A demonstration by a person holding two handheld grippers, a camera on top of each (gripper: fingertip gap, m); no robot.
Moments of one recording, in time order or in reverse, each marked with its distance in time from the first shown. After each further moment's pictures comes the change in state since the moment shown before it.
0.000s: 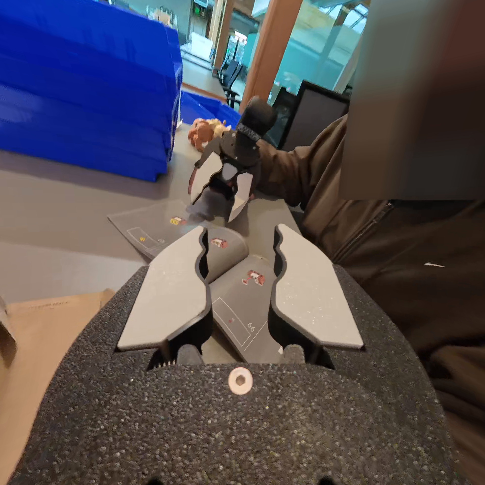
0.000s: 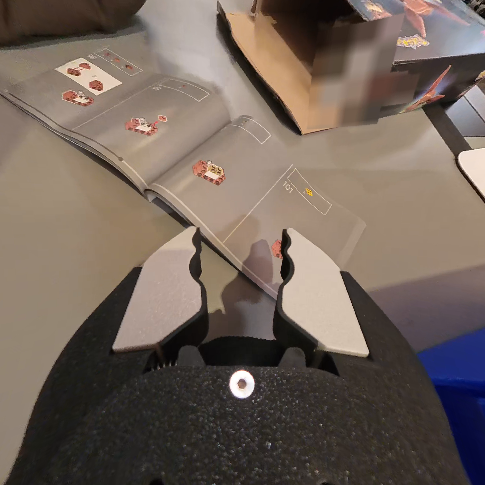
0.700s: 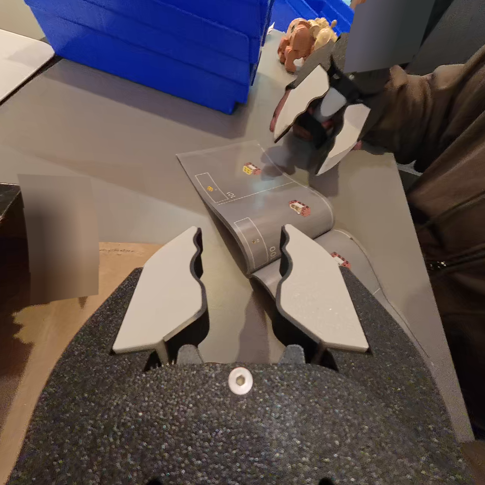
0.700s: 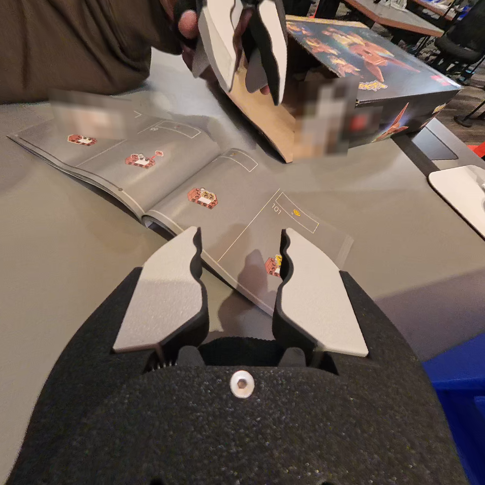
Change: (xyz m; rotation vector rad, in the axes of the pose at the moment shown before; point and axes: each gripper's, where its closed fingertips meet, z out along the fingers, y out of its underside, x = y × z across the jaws) left arm -0.069 0.046 0.025 -0.258 -0.336 -0.003; right arm 0.007 -0.016 -0.002 0.136 0.049 0.029
